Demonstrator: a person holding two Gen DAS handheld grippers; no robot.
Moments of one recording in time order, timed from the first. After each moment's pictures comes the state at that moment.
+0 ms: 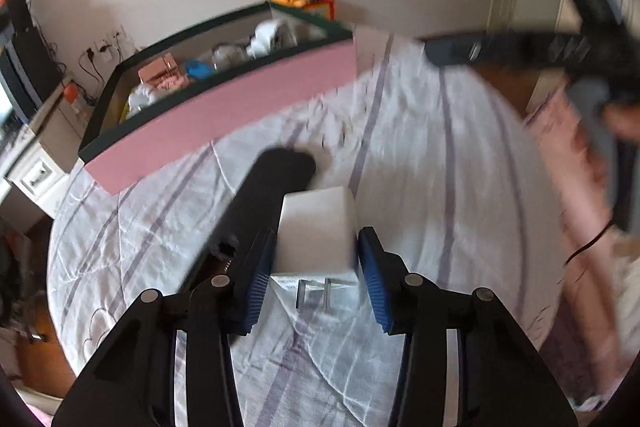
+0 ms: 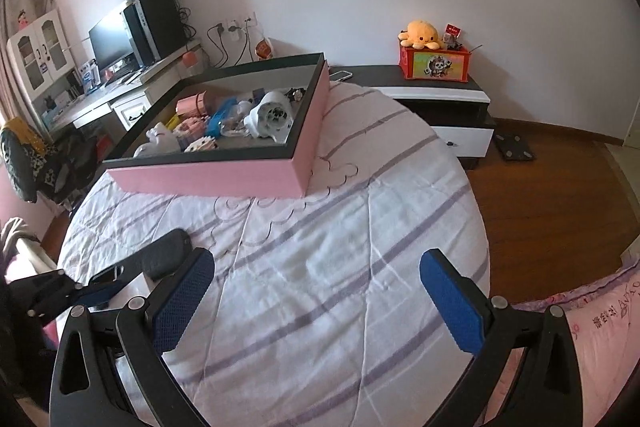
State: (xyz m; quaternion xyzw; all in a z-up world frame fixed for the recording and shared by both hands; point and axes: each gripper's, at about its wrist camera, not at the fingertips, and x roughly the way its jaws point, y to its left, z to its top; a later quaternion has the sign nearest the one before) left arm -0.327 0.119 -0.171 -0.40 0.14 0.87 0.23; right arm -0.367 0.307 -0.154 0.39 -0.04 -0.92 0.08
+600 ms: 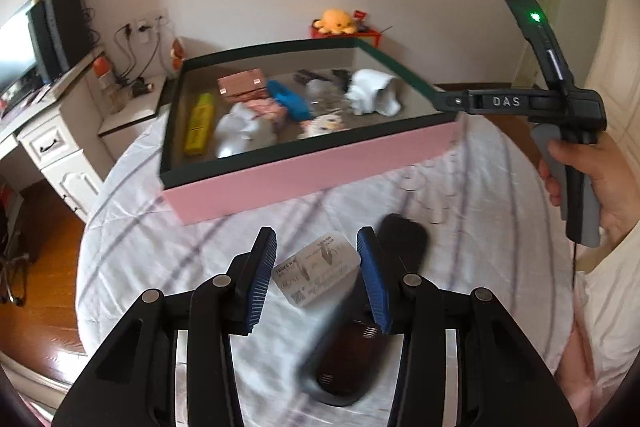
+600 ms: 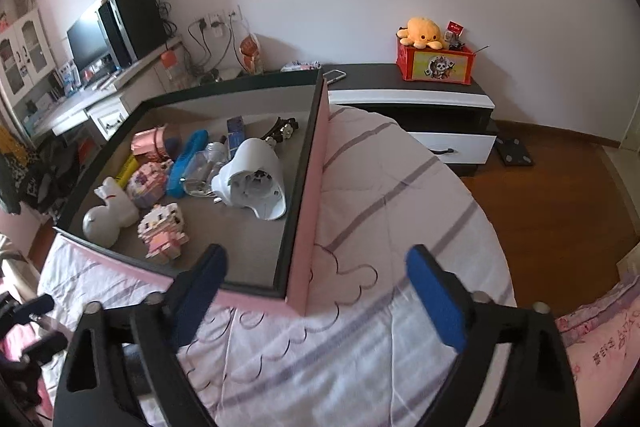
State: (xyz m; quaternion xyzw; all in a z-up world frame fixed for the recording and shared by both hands) left arm -0.394 0.045 -0.147 -0.39 0.06 0.90 0.19; right arm -0.476 0.289 -0.160 0.42 -0.03 -0.91 0.06
